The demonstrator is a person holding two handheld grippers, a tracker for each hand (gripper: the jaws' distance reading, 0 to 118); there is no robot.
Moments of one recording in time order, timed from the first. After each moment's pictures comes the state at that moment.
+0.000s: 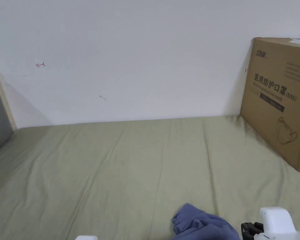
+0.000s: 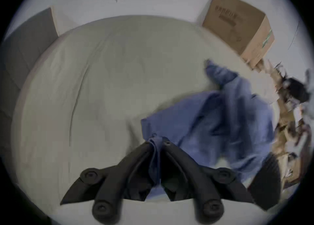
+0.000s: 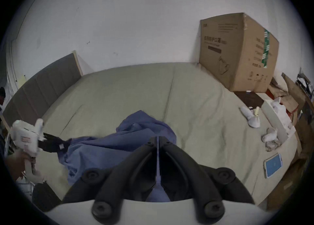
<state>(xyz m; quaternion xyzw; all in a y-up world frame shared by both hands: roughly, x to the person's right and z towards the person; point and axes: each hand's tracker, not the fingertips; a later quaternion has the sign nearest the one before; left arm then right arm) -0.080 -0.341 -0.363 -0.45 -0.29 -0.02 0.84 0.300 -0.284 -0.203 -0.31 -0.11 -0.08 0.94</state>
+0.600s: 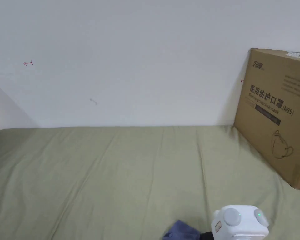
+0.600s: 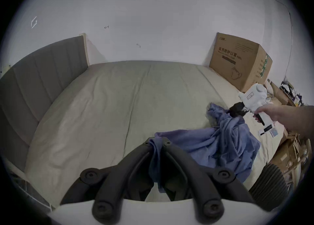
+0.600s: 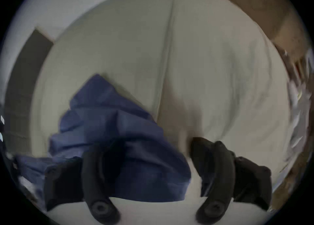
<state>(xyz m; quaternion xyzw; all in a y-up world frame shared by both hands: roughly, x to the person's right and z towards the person) -0.152 -0.280 -0.315 -0.32 -0.22 -0.03 0.92 0.368 -0.391 -0.400 -0.61 -0.11 -0.09 0.78</state>
